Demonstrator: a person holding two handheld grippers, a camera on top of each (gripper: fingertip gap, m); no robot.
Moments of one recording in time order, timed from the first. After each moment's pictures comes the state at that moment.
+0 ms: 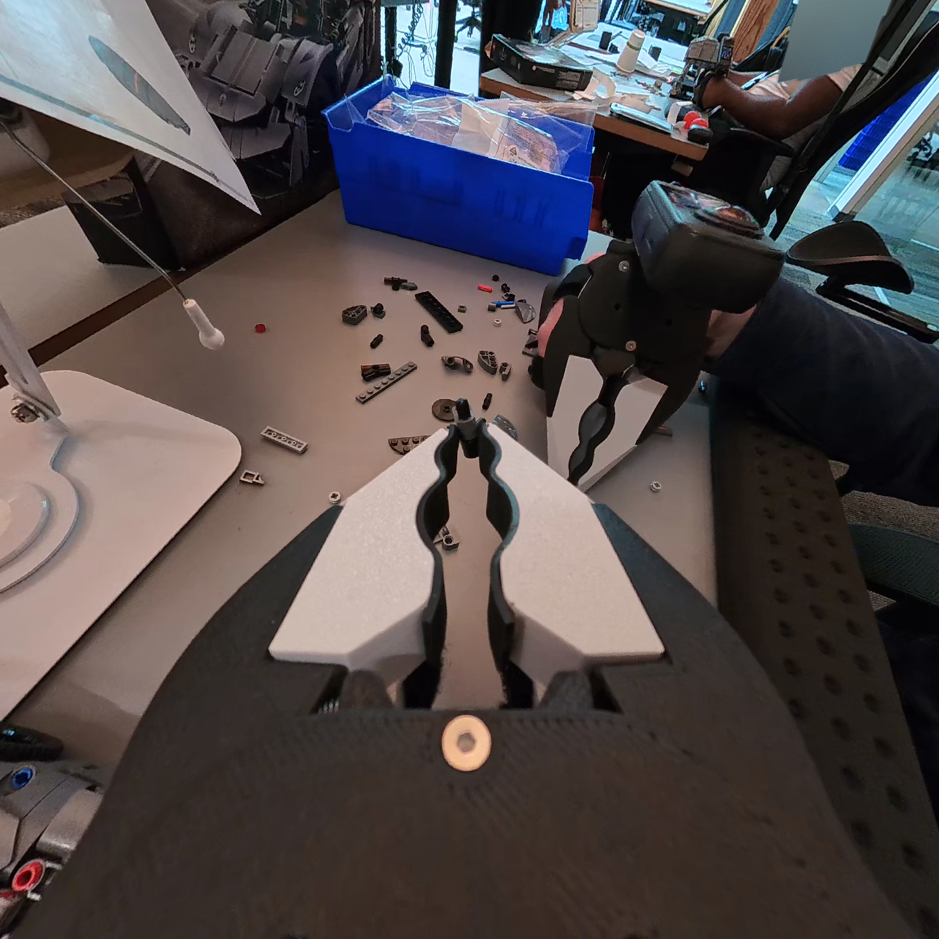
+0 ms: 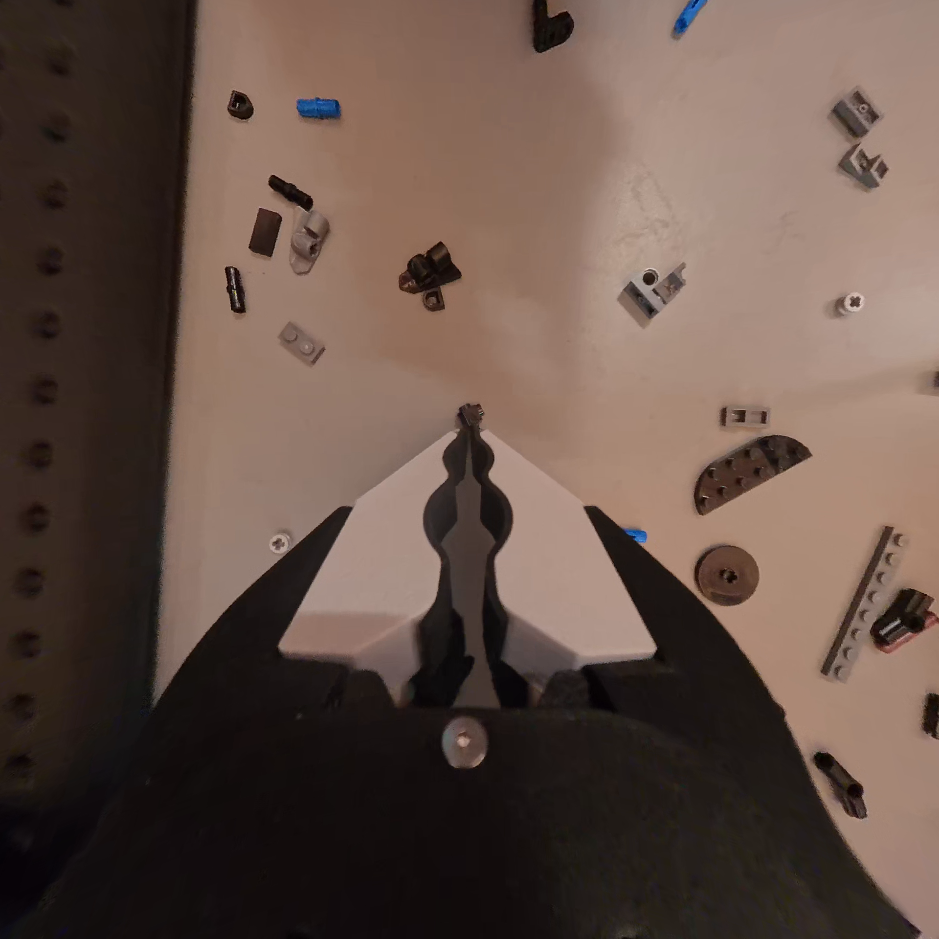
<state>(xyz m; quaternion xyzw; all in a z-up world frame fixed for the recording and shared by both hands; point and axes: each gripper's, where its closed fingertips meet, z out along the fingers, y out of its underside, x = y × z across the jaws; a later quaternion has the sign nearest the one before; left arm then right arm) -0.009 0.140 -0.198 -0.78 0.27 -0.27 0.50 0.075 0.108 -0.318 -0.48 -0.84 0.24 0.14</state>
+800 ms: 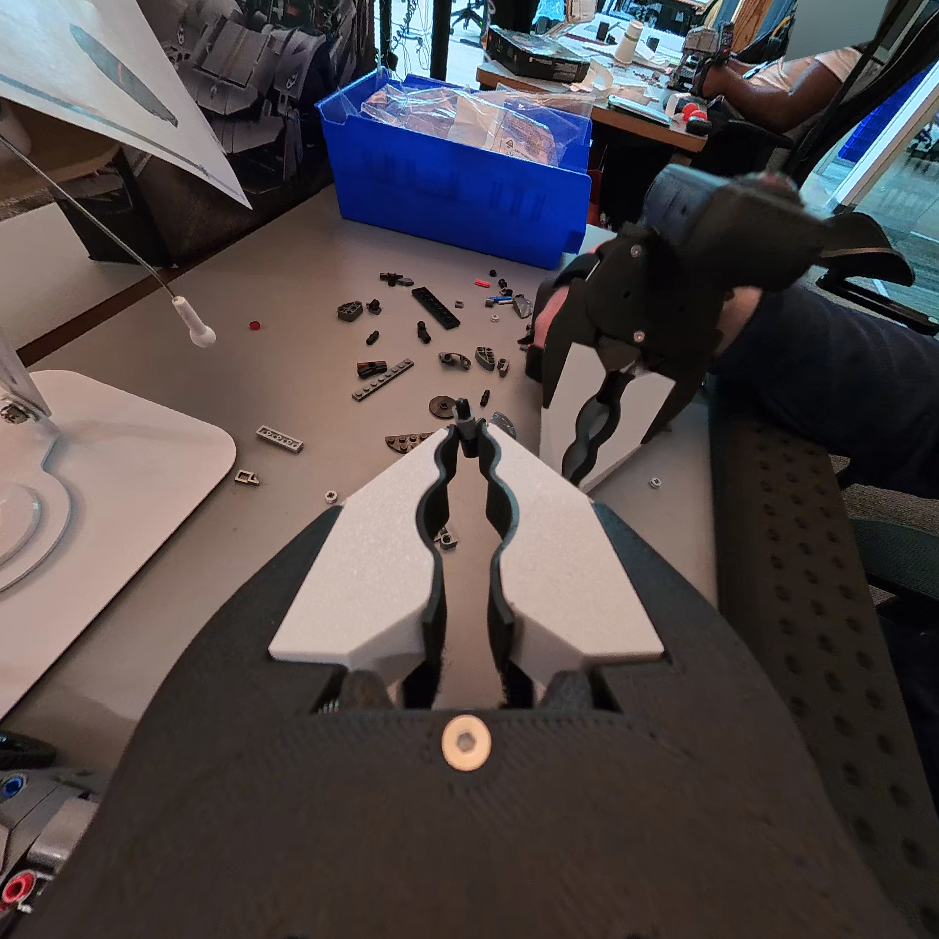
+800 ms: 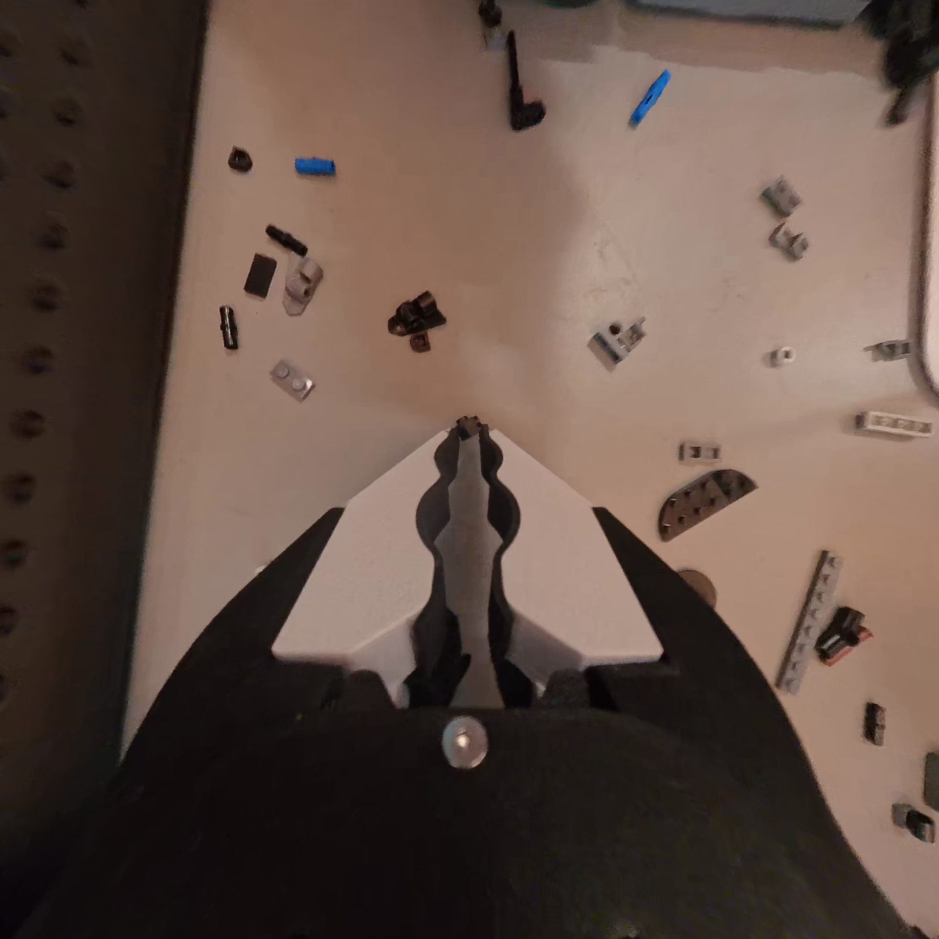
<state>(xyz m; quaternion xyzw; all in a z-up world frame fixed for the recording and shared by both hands) -0.007 0.140 -0.201 -0.78 0.28 -0.27 0.49 0.061 0.107 -0.307 -0.46 -0.83 0.25 0.18</state>
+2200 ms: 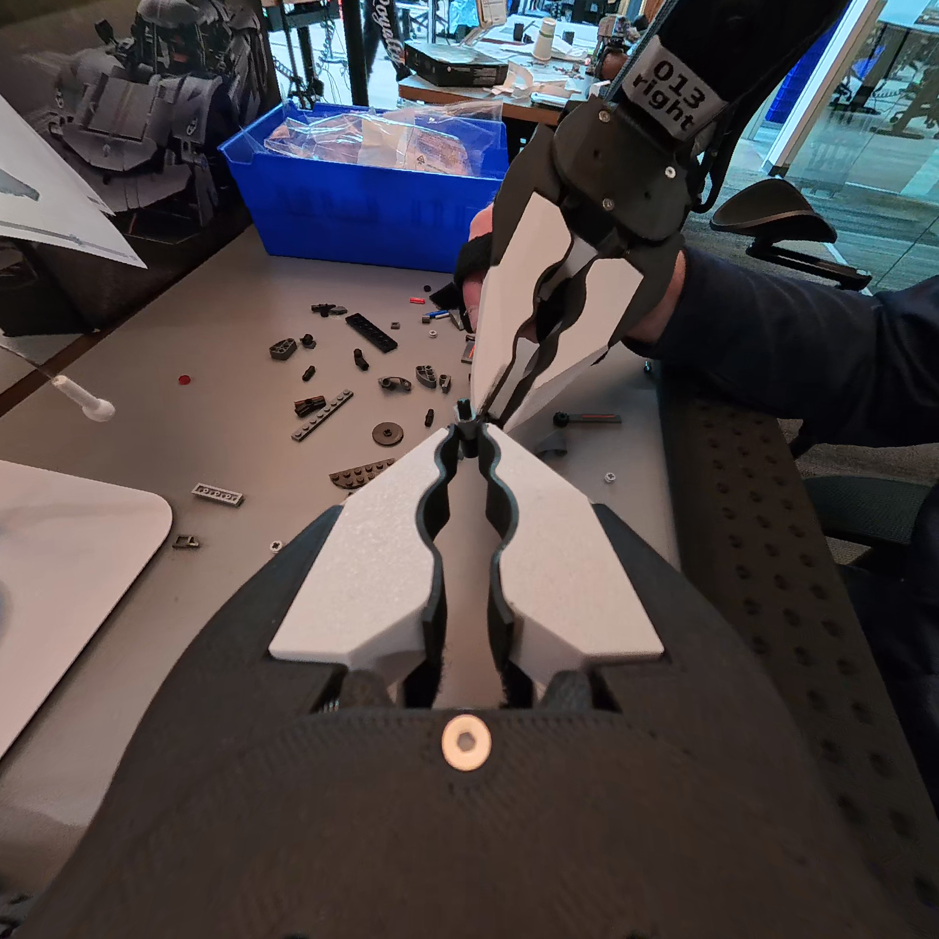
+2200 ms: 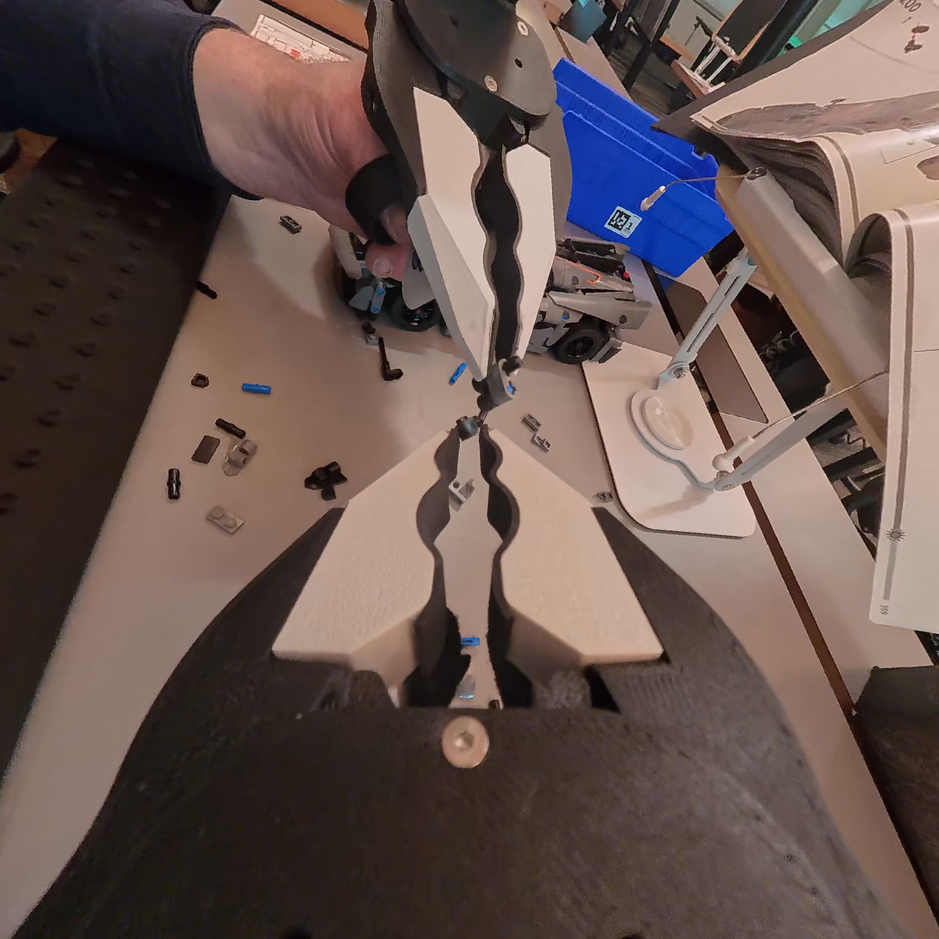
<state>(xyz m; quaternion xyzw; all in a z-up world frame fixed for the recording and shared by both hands) 0.028 0.121 -0.193 -0.74 0.35 -0.29 0.50 0.036 0.118 -0.206 -0.39 -0.74 0.34 0.43</state>
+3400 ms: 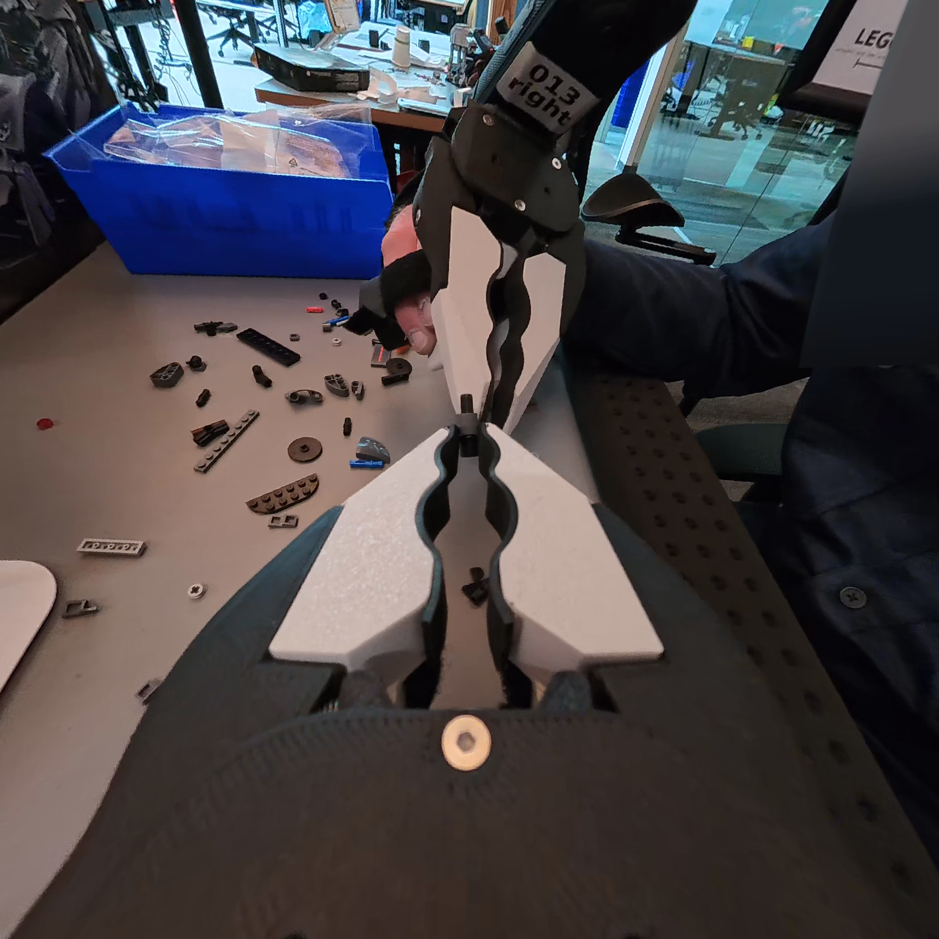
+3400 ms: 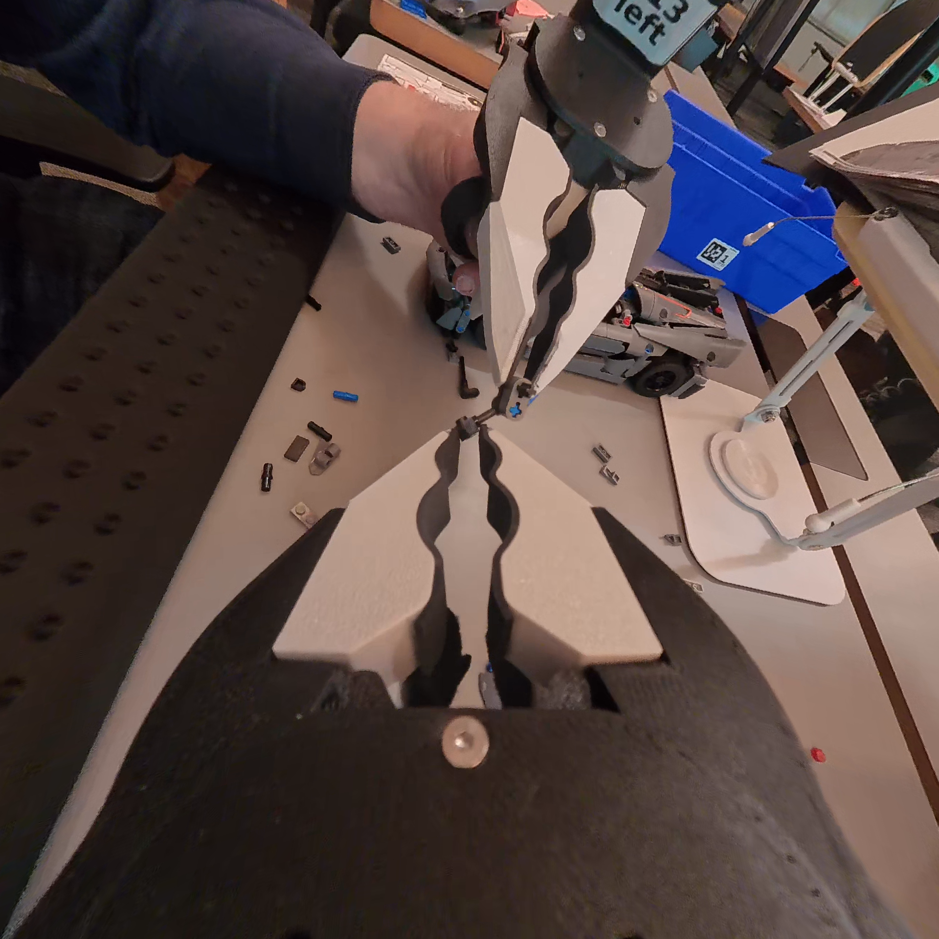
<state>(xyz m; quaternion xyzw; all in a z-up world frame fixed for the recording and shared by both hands) 0.041 0.093 -0.192 -0.69 0.42 -0.37 0.46 0.043 0.085 -0.210 -0.34 -0.78 0.37 0.38</state>
